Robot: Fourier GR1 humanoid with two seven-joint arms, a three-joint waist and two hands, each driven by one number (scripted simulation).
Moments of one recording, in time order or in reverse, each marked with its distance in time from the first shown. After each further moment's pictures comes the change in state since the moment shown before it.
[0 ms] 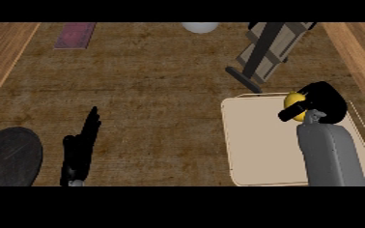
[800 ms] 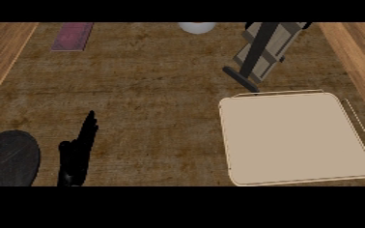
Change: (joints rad) left arm 0.036 0.000 0.011 -0.009 0.003 -0.009 -0.019; right arm -0.371 -0.190 -0.166 -0.731 -0.288 0.432 0.034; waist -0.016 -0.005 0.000
